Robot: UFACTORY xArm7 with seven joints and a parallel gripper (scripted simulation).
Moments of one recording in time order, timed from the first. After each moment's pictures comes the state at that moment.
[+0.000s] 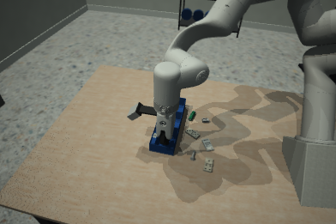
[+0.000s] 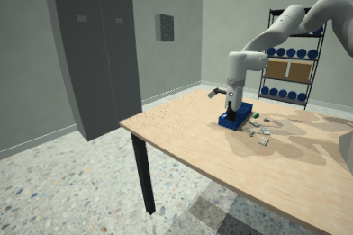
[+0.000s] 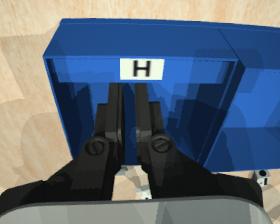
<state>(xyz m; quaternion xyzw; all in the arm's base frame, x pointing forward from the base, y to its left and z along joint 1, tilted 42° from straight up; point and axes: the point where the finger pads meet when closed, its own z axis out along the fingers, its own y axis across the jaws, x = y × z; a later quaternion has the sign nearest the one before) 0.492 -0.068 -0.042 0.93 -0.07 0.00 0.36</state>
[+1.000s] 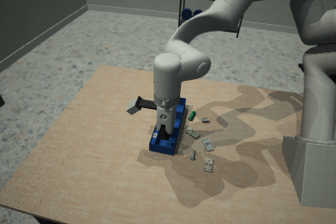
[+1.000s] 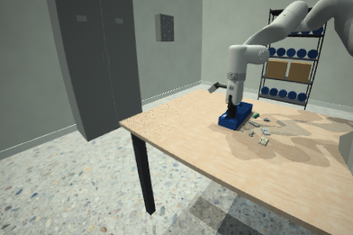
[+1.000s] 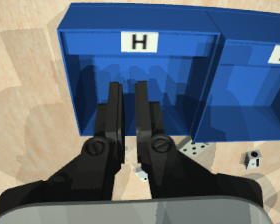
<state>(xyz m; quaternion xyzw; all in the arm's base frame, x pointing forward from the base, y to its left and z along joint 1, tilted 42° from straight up) 0.493 -0.050 -0.022 0.93 -0.07 0.00 0.36</state>
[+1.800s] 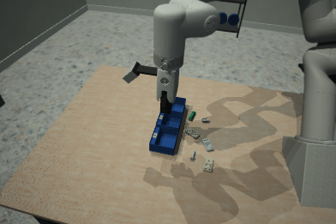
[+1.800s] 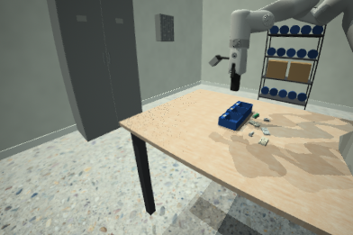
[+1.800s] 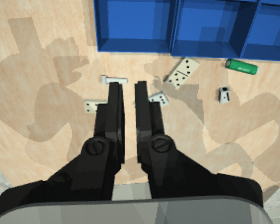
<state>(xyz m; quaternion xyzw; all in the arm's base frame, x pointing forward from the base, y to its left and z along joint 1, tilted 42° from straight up) 0.500 0.033 0.069 0.93 -0.07 0.00 0.36</state>
